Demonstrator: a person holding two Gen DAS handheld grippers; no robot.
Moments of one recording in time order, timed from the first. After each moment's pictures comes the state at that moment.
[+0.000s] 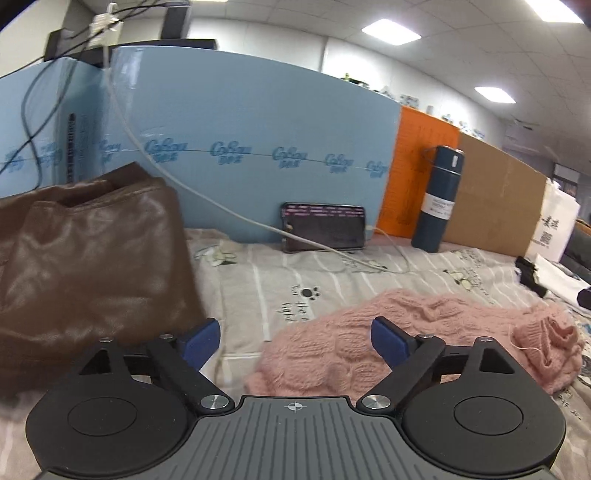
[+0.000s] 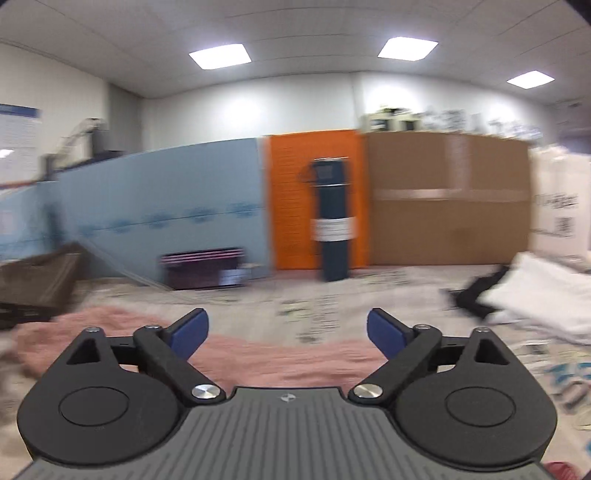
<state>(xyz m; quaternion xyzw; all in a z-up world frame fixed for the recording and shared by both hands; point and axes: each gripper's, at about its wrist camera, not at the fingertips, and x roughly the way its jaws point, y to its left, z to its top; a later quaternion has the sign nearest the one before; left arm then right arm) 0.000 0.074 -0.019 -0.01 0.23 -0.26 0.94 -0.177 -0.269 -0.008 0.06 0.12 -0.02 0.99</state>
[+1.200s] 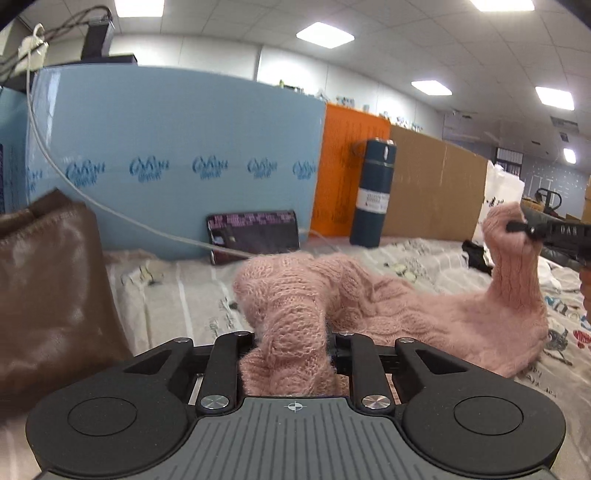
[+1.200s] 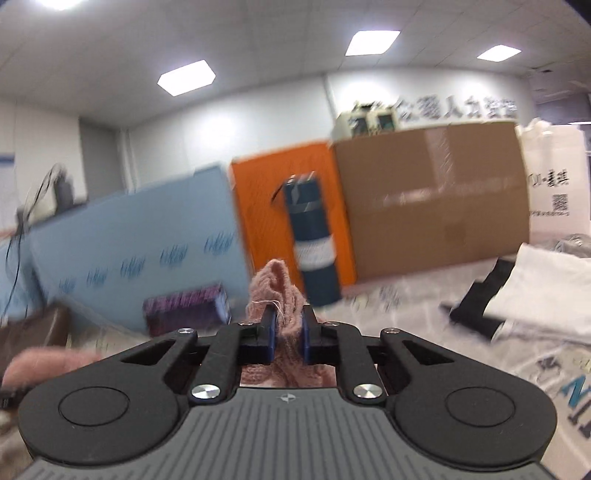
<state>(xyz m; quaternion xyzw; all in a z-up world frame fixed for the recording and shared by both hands) -0.010 0.048 -0.016 0.01 0.19 -0.34 0.92 -0.143 -0.321 0.022 0.14 0.07 -0.09 0.98</state>
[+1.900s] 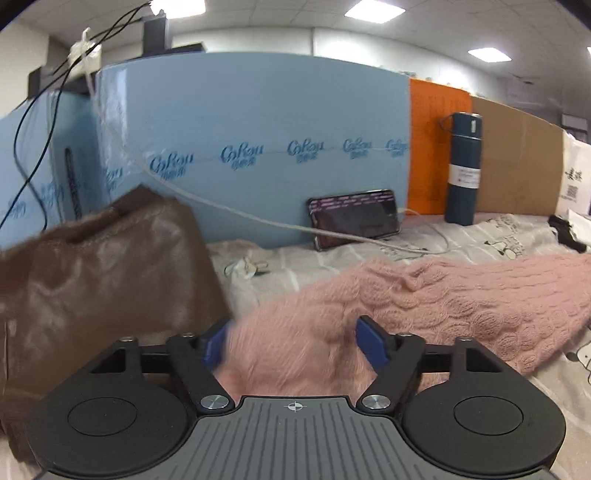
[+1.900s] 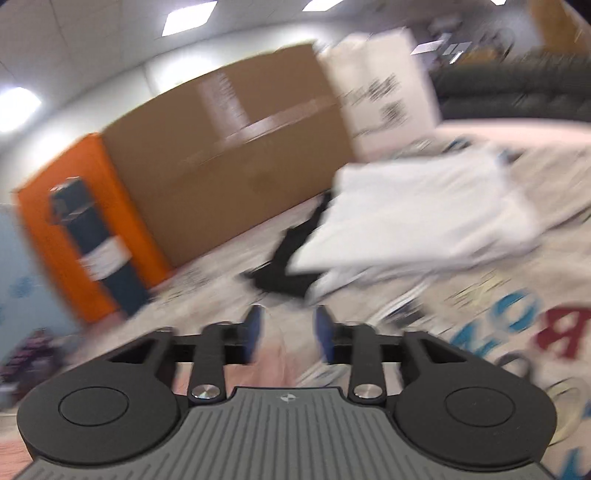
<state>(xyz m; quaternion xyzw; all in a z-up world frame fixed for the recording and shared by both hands) 0.024 0.069 -0.023 0.08 0.21 -0.22 0.95 -0.134 -0.430 -0.038 0.23 0.13 -0.37 0.89</state>
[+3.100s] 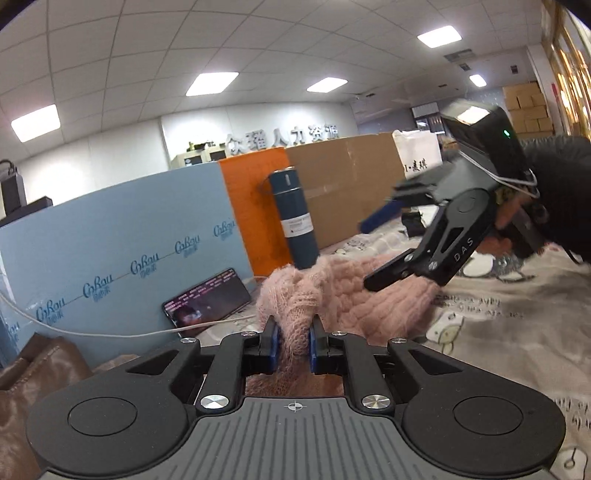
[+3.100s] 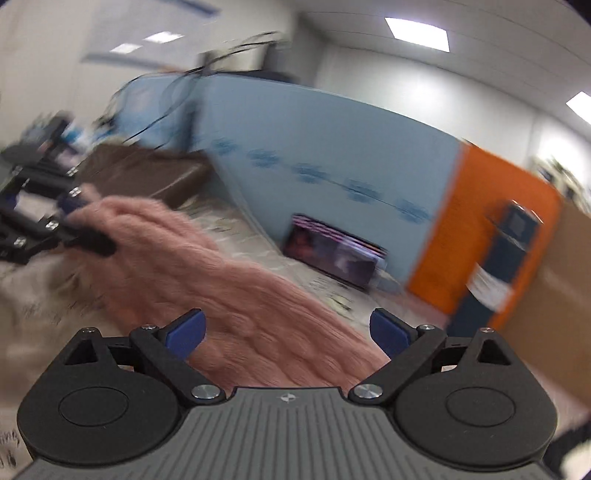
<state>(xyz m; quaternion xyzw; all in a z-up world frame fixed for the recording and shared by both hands) -0.080 0.034 -0.004 0.20 0.05 -0.42 0.88 -0.079 -0.207 0.000 -0.20 0.18 0.20 0.94</state>
